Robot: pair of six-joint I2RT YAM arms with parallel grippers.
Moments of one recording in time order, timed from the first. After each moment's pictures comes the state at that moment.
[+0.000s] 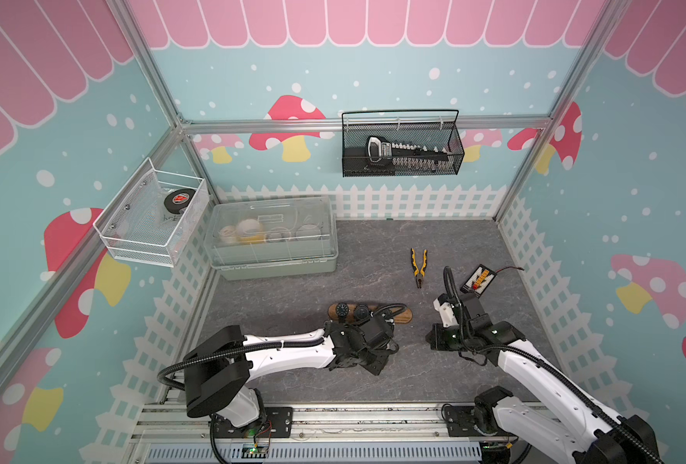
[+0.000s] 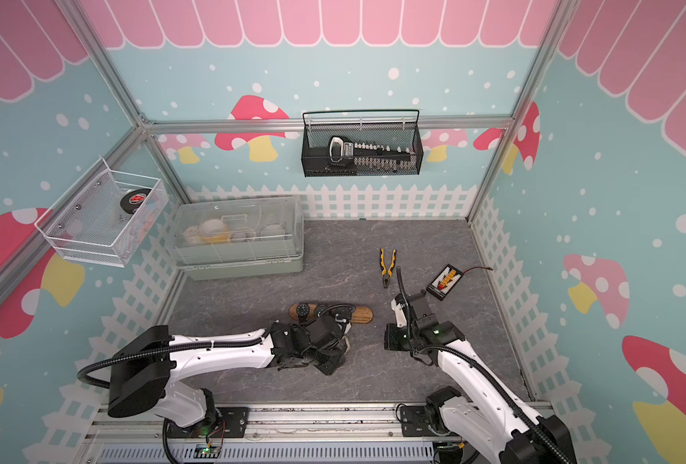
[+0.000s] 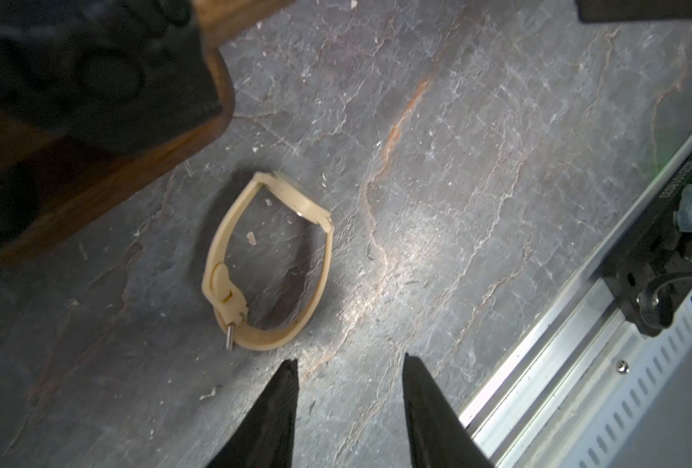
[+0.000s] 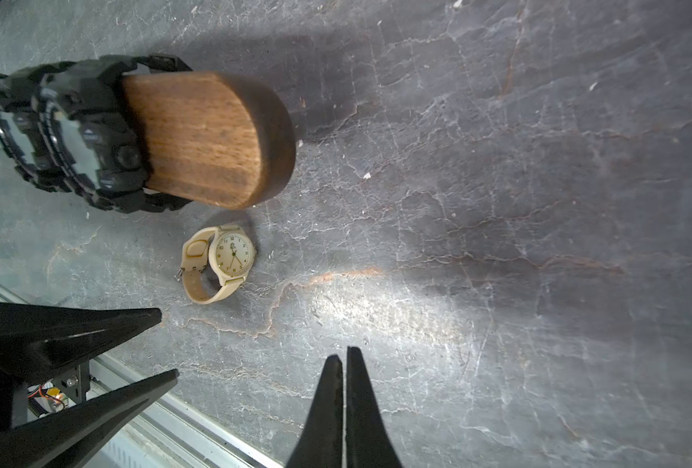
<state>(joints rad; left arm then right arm) -1.13 1.59 0.96 -0.43 0.03 -0.48 0.39 0.94 0.58 -0.70 -0.28 0.43</state>
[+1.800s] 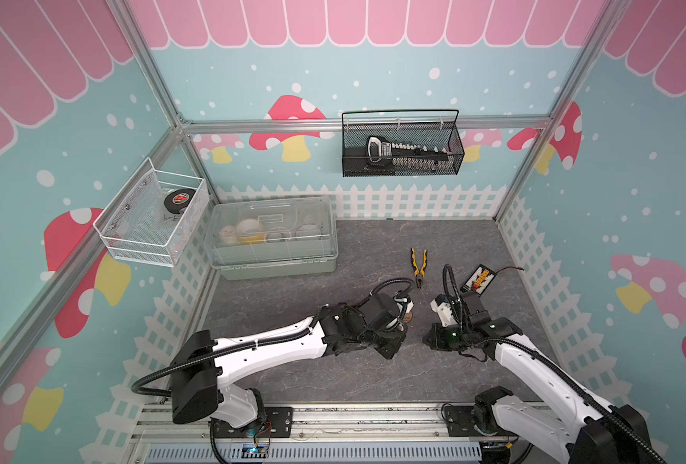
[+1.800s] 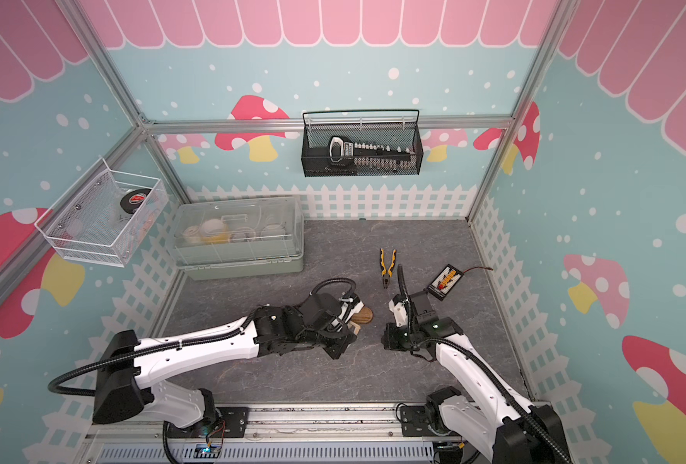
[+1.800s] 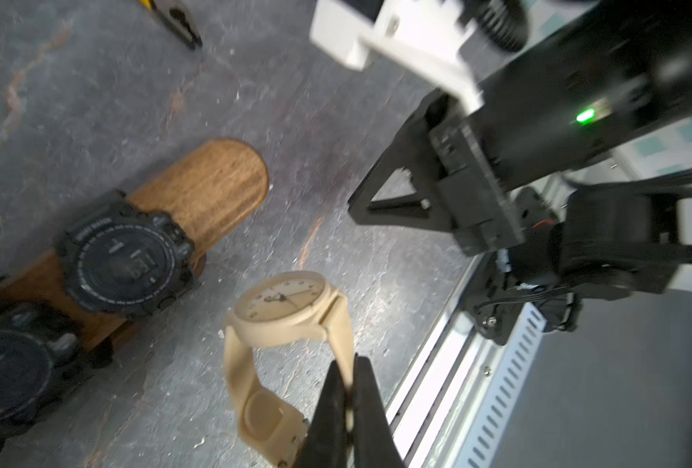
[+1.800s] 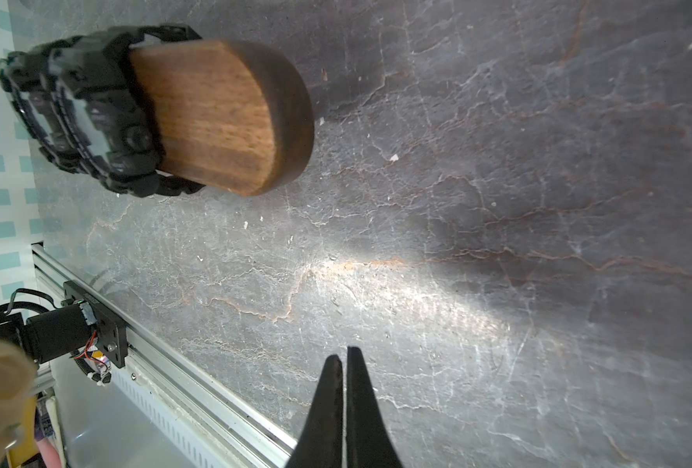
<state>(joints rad) -1.11 1.45 1.17 -0.49 0.10 -0.39 0.34 1.00 0.59 -0.69 -0.41 0.39</state>
